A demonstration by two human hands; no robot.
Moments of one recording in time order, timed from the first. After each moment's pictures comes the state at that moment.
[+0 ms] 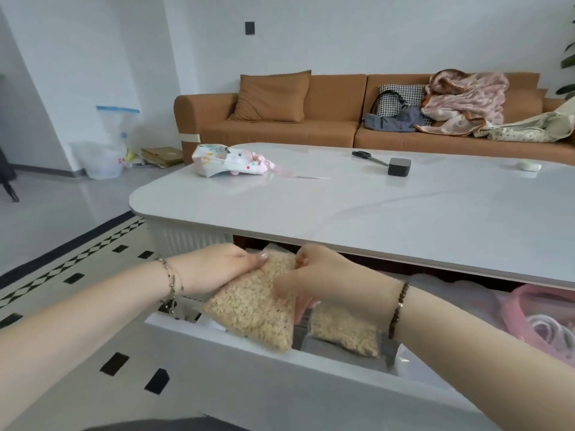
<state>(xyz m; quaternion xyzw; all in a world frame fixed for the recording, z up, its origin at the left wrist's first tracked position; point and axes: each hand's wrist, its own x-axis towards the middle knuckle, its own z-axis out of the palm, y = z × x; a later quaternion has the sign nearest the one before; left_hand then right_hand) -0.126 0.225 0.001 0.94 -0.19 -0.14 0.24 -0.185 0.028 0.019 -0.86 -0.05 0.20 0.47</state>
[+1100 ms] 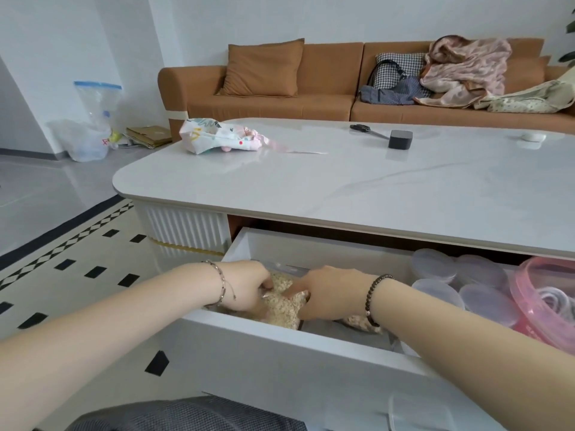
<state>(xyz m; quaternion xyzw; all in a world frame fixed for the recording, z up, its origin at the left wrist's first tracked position) -0.172 0.162 0.019 0.92 -0.27 -0.27 -0.11 -0.152 0.020 -0.048 -0.96 -0.16 0.21 0.06</state>
